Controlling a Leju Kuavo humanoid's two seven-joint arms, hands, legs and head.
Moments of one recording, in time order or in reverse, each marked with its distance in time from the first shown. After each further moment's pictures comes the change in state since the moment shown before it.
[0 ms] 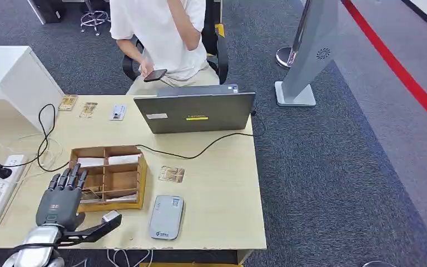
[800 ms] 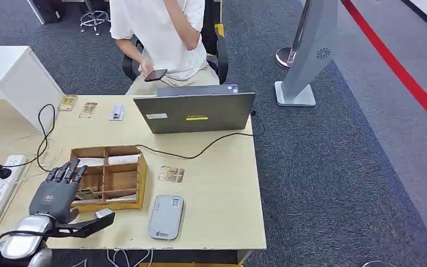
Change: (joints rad) left arm -0.073 0.114 -0.063 -0.013 0.110 -0.131 -0.035; right arm -0.001 0.002 0.021 0.005 -0.009 0.002 0.010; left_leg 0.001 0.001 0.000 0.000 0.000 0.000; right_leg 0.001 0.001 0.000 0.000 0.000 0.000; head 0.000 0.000
